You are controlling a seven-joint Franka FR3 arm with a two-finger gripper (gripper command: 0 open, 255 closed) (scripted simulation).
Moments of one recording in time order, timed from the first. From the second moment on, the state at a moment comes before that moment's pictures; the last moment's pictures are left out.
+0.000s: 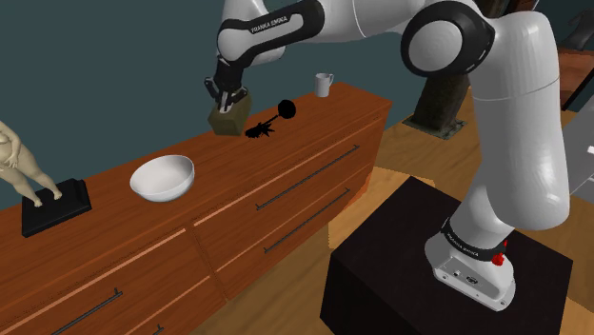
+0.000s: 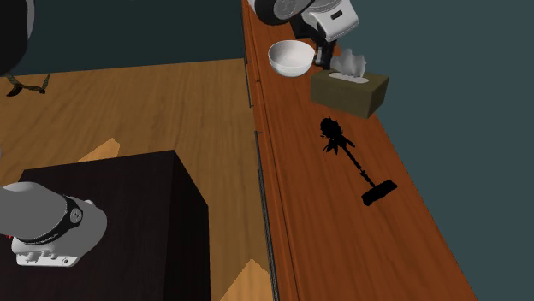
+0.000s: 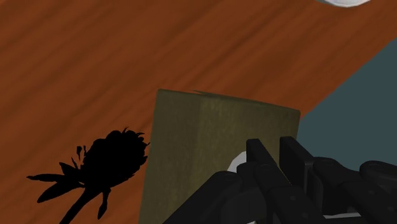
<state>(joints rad) 0.31 0.53 -0.02 -1.40 0.15 2.31 0.81</state>
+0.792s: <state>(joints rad) 0.31 0.58 -0.01 -1.48 0.17 2.45 0.78</state>
